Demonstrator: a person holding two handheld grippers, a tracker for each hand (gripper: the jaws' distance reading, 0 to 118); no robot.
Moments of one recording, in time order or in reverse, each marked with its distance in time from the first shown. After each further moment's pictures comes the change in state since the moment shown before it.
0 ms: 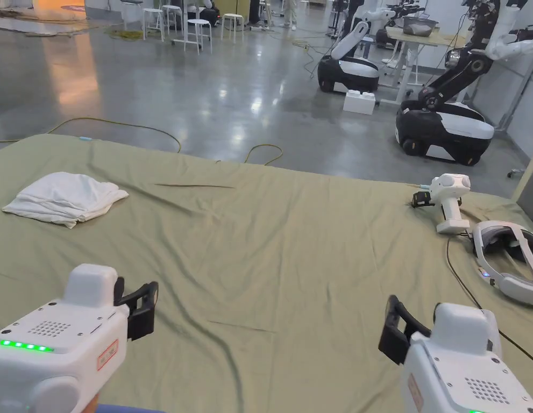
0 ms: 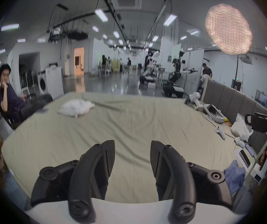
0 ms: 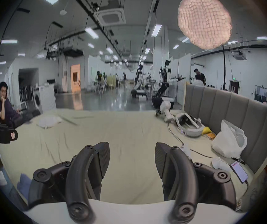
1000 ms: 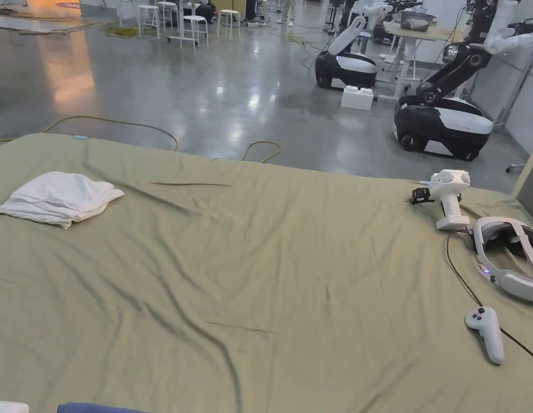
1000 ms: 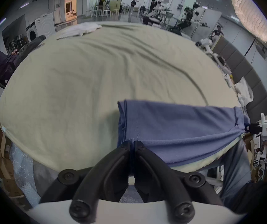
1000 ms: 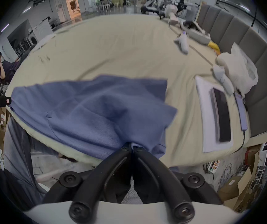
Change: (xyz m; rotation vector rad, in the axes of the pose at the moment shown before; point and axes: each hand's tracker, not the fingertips) left arm -0.119 -0.145 0.007 -0.729 -0.069 0.068; right arm 0.135 -0.149 0.059 -0.958 0.079 0.101
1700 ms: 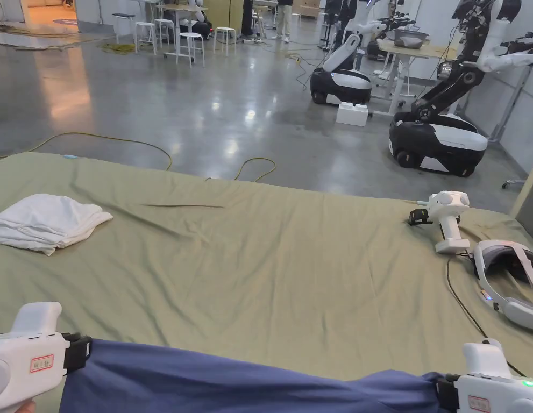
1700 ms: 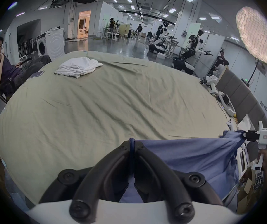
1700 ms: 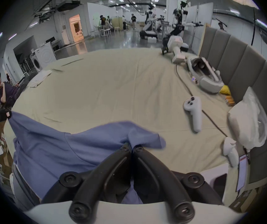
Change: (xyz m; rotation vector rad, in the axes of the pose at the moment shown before) left arm 0.042 0.159 0.016 0.316 0.003 0.096; right arm 0.018 0.209 0.001 0.310 0.029 -0.014
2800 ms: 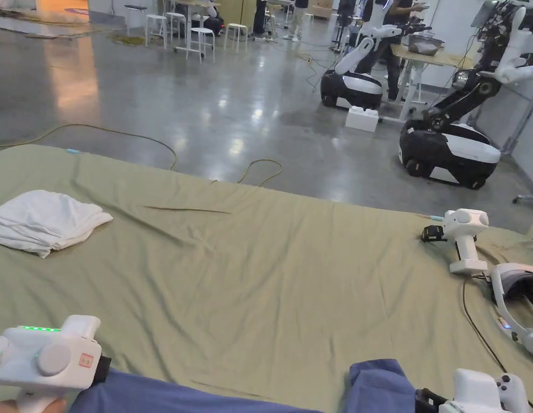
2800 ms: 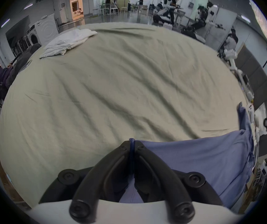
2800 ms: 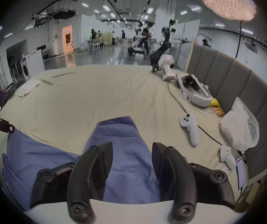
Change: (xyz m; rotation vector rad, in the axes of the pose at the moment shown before) left arm -0.016 0.031 -0.127 -0.269 0.065 -0.040; right arm -0.042 0.029 -0.066 0.097 -0.146 -0.031
